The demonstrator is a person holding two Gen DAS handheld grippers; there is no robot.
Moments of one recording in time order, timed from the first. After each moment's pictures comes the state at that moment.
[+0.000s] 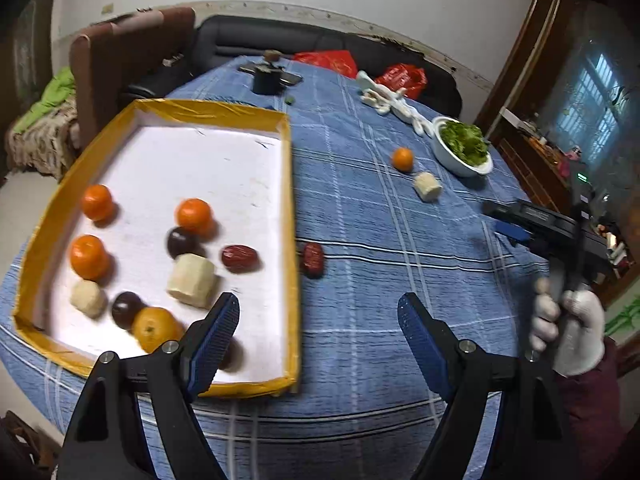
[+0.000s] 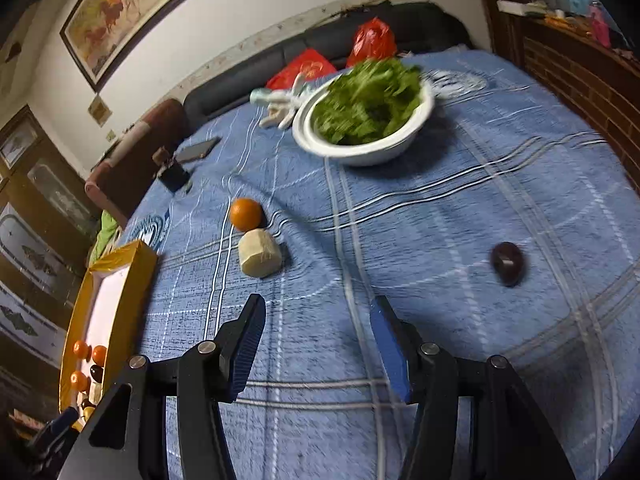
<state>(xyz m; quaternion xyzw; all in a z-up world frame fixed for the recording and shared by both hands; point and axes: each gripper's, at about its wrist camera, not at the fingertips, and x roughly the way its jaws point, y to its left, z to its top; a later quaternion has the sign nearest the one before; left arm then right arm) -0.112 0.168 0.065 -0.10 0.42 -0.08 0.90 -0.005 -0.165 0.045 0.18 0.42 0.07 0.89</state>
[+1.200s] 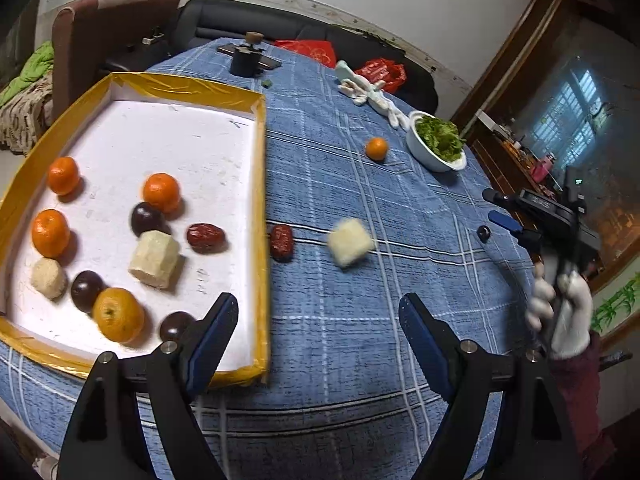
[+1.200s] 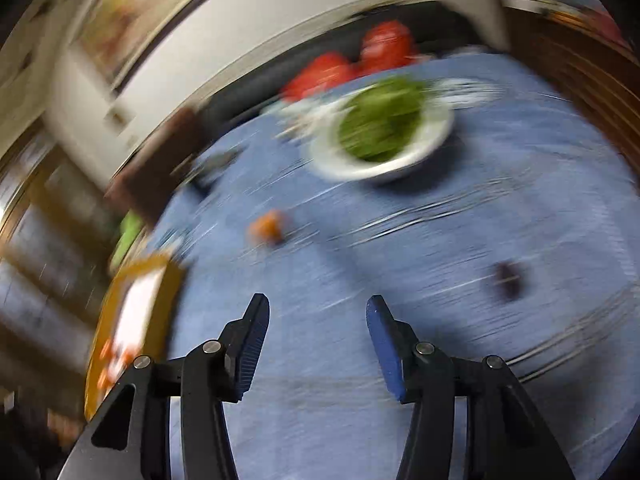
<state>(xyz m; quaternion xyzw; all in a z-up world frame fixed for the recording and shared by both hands) -0.113 0.169 0.055 -0.14 0.43 -0.14 0.88 -0.012 -0.207 0.062 0.23 0.40 0.07 0.88</state>
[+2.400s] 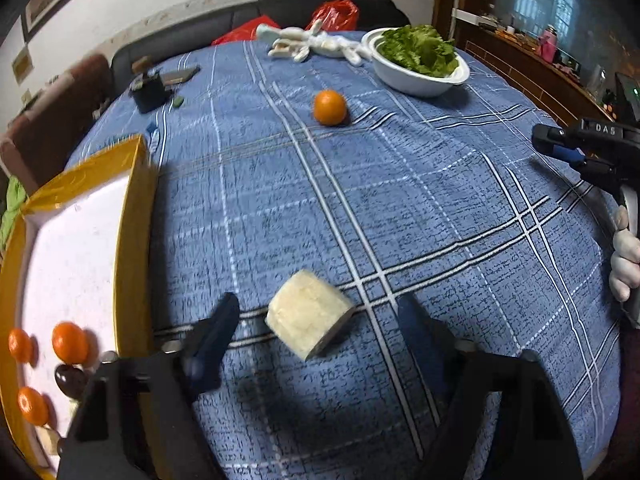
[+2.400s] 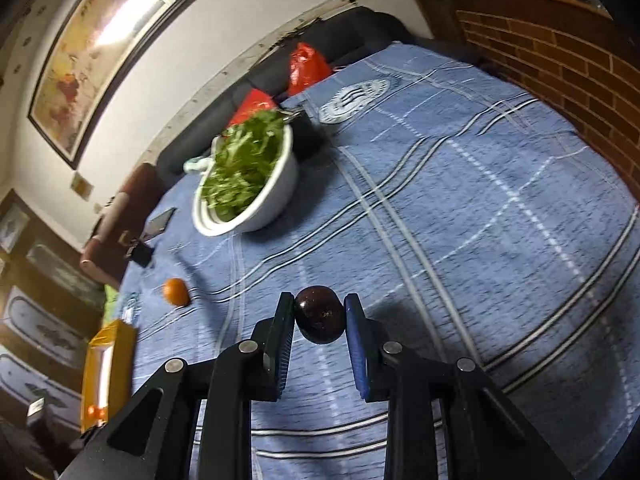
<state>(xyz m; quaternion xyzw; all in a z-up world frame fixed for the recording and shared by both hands) -0.019 0.050 0.019 0.10 0.46 -0.14 0.87 -0.009 -0.287 0.027 0.30 0.38 0.03 0.88</state>
